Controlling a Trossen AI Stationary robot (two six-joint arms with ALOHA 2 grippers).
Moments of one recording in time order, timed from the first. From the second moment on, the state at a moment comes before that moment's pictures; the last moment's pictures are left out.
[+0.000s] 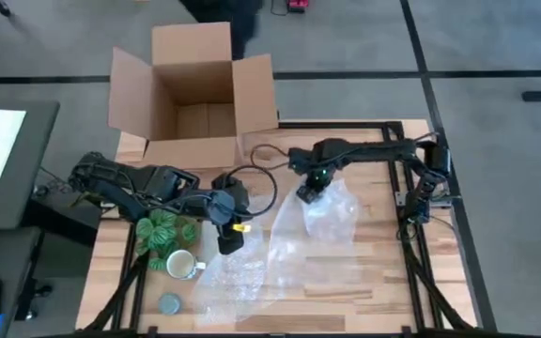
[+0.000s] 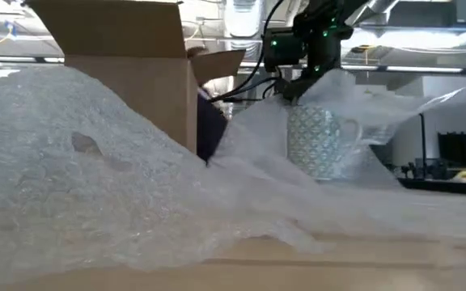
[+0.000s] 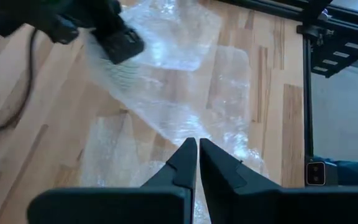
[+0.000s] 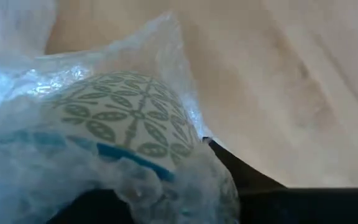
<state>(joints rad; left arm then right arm) -0.32 1.52 1.75 -1.08 -0.29 -0.49 -0.26 1.79 1.34 -1.01 0.01 0.47</state>
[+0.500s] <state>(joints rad) -0.32 1.52 1.75 -1.08 -0.29 -0.50 -0.26 1.79 1.24 -0.99 -0.03 0.47</state>
